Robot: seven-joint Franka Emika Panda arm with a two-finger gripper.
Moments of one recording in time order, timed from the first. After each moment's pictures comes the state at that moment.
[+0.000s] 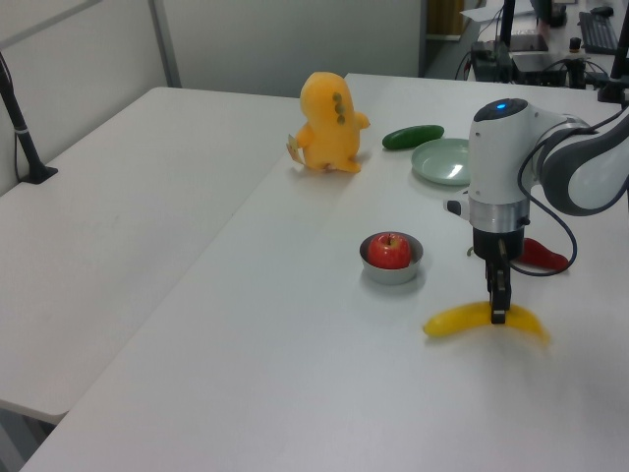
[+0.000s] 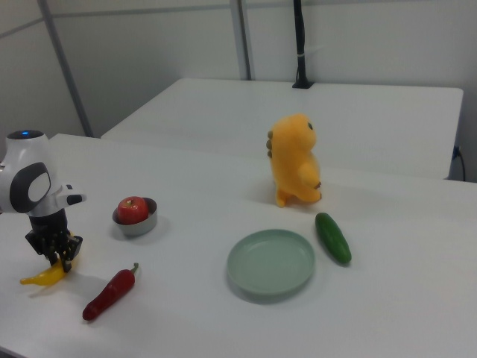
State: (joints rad) arm 0.19 0.11 0.32 -2.27 0.11 2.32 0.12
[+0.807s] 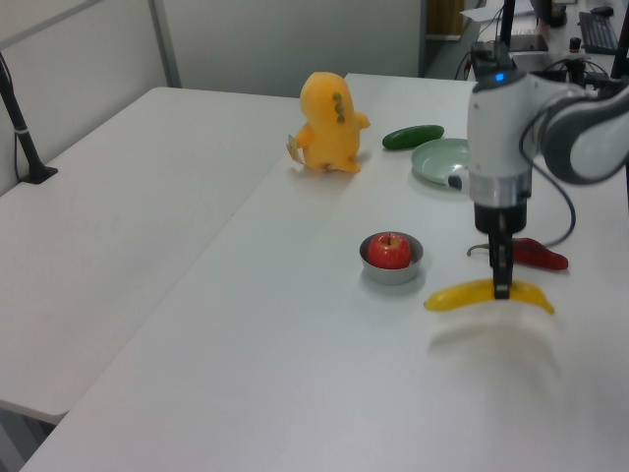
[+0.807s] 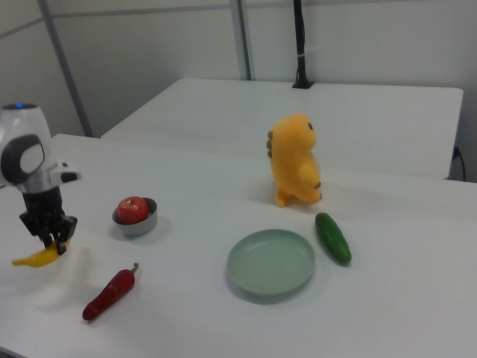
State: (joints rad) arm 0.17 0.03 0.32 -2.19 0.11 2.12 0.16
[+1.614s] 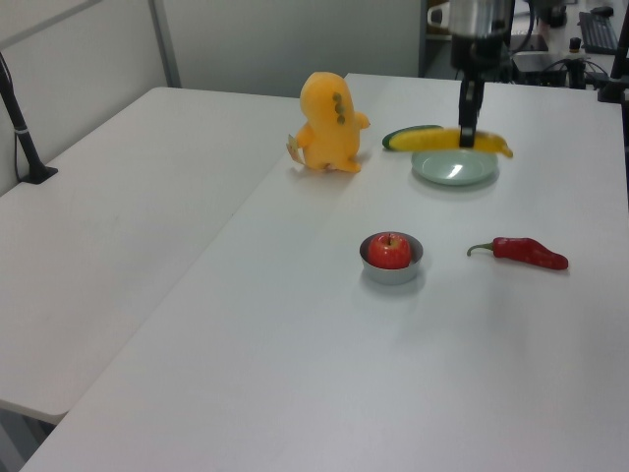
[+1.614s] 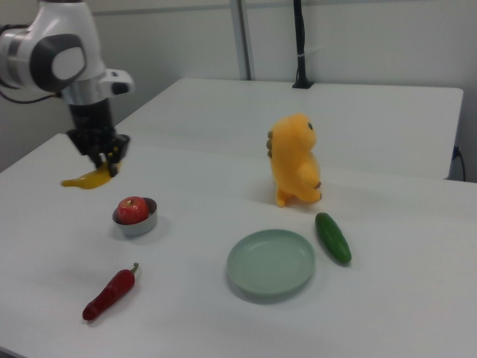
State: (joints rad) arm 0.13 -0.01 0.04 -1.78 0.11 1.78 -0.03
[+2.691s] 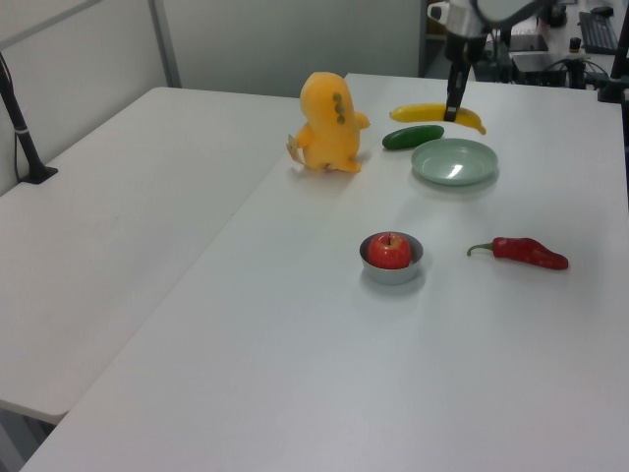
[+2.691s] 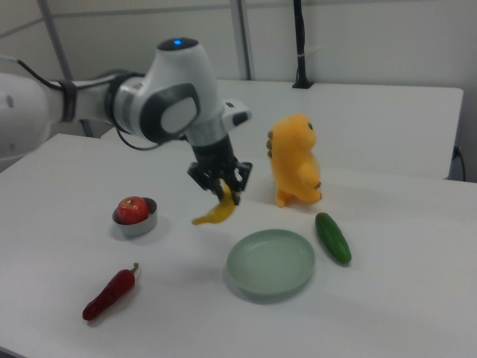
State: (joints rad) arm 0.07 0.20 -0.26 -1.76 0.05 2.10 -0.46
